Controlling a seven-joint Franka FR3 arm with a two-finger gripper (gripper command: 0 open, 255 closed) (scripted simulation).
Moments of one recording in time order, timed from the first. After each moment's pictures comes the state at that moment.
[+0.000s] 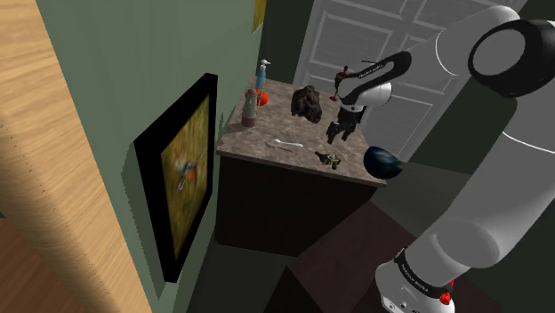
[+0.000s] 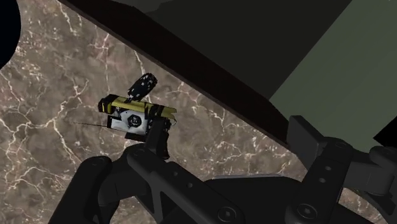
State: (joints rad) arm -0.08 0.17 -0.36 -2.18 0.06 2.31 -0.34
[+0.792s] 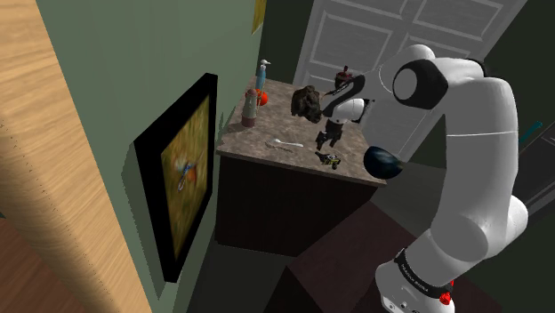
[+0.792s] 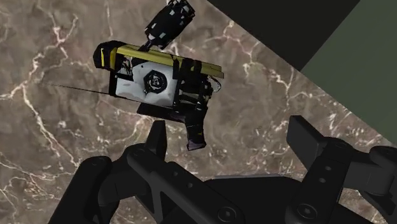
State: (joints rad) arm -0.23 0.64 -0.29 -1.79 0.24 2.37 -0.51
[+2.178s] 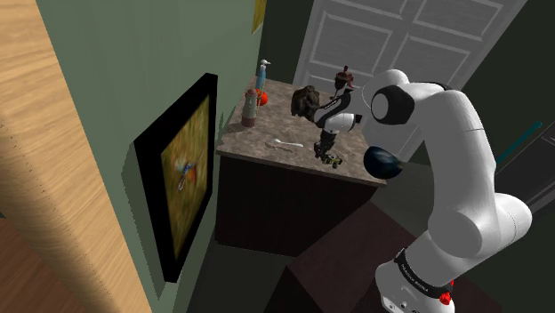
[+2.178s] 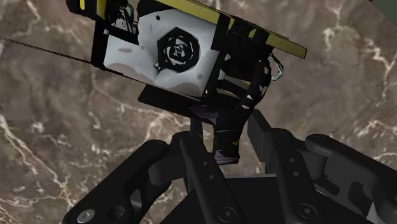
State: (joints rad) arm -0.31 0.92 -0.24 -1.53 0.29 2.40 -0.54
